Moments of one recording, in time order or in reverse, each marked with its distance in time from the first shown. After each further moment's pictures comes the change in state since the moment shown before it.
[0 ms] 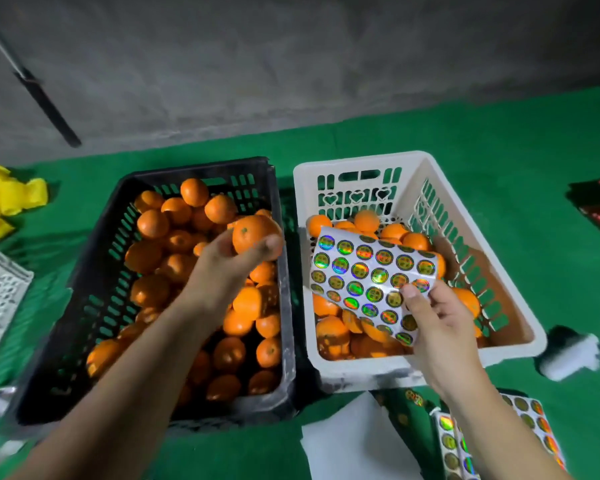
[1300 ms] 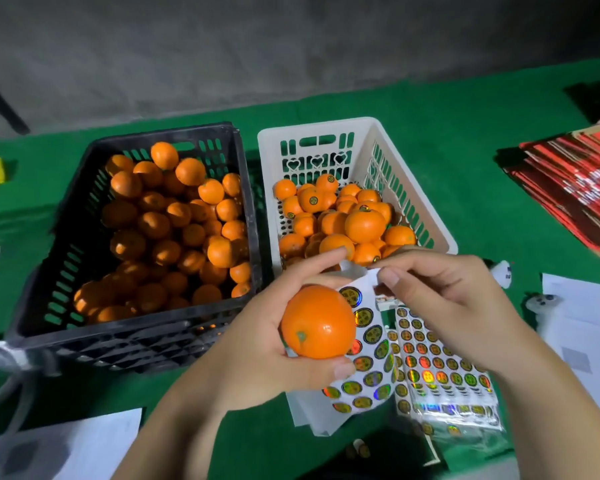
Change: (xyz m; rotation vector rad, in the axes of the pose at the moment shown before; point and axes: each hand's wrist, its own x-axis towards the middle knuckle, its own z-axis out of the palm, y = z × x) left_hand -0.197 0.020 0.060 -0.078 -0.612 0.285; right_hand -0.127 -0.125 -0.038 -0.600 -0.454 -0.272
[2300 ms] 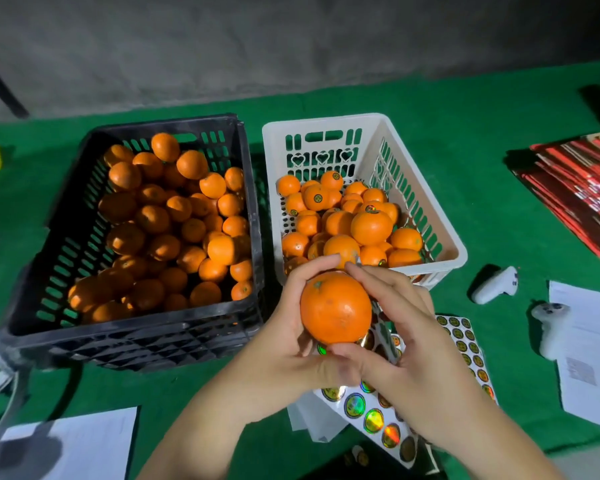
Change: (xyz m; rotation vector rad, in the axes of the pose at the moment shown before) left_hand 0.010 -0.019 0.017 -0.358 0.027 -0.114; right_hand -0.022 0.003 0.059 -0.206 0.054 0.053
